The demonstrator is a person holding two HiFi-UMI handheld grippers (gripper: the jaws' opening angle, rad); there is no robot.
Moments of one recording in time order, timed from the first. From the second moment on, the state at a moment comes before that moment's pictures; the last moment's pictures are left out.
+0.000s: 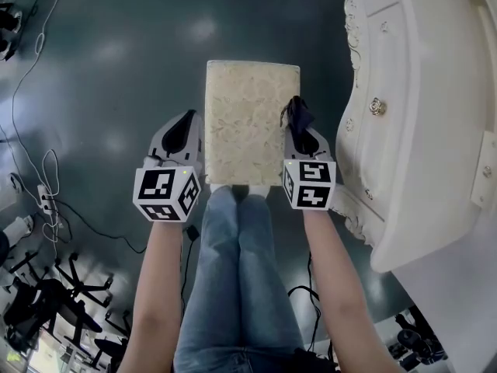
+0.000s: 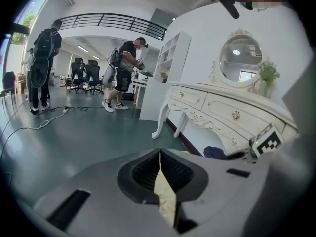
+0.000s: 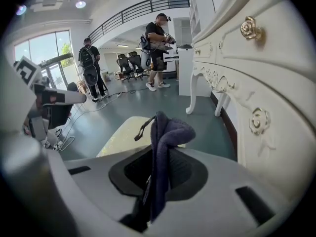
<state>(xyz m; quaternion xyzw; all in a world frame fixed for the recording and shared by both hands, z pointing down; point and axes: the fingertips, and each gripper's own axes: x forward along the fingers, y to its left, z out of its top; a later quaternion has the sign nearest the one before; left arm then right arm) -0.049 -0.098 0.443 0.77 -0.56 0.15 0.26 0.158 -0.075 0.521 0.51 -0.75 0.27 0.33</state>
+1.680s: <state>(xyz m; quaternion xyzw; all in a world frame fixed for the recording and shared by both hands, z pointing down) -0.097 -0.107 0.468 0.74 -0.59 0.17 0.28 0.101 -0.193 0.595 0.23 -0.81 0.13 0.52</state>
